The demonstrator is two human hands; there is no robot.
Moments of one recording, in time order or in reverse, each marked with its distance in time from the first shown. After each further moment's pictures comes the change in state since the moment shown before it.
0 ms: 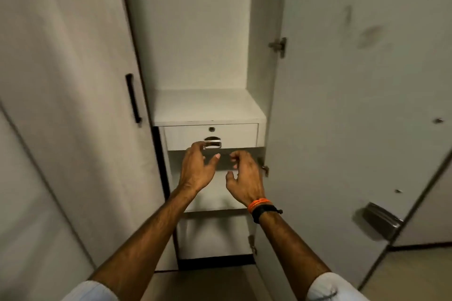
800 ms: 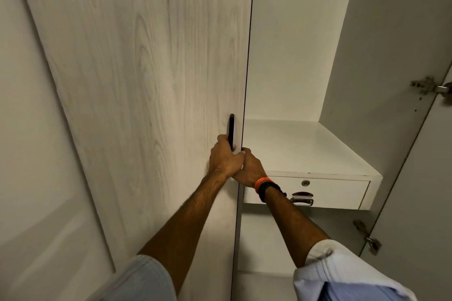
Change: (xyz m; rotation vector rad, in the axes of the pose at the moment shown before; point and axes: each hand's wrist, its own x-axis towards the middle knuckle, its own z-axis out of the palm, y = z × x) left_hand 0.275 -0.134 -0.161 -0.071 0.061 -0.114; right_hand 0.268 -0.144 0.270 0.027 -0.331 0.123
